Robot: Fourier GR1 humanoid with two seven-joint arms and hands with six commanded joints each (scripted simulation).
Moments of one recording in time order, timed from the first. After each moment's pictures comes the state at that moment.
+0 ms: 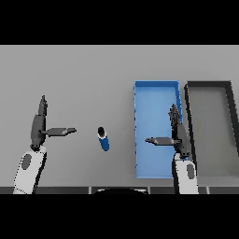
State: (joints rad) left arm -0.11 0.43 -0.16 -1.48 0.24 0.26 0.01; right arm 0.00 0.00 0.00 -1.57 0.00 0.00 0.00
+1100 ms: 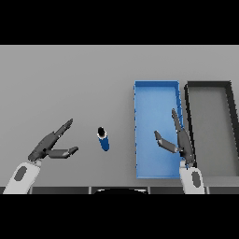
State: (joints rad) left arm 0.03 0.65 -0.35 -1.62 0.23 -0.21 -0.13; right arm 0.10 -0.14 0.10 -1.71 0.19 0.02 -0.08
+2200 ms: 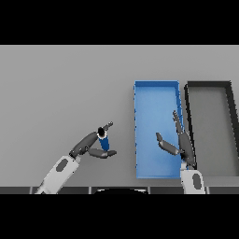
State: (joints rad) left arm -0.17 0.29 -0.55 -1.39 0.01 -0.13 -0.08; right arm 0.13 -0.14 0.10 -1.73 0.19 0.03 -0.08
